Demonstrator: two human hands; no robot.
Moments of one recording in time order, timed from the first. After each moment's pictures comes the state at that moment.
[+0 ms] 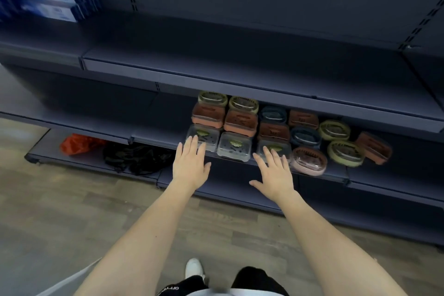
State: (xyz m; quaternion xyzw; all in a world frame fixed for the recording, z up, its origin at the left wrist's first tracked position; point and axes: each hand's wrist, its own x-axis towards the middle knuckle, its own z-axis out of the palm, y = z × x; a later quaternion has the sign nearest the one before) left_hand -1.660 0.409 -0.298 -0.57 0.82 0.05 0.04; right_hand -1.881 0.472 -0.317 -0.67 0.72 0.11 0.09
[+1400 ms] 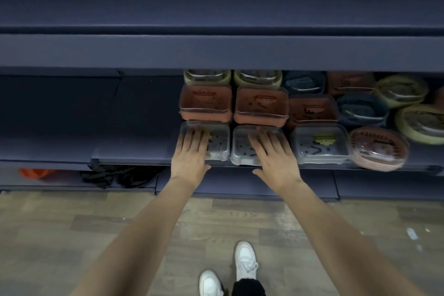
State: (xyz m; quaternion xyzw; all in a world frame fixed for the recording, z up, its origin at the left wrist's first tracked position) left_hand -1.667 0.232 -0.483 -0.47 0.88 0.00 0.07; right_hand -1.866 0.318 -0.492 -0.68 0.73 0.07 0.00
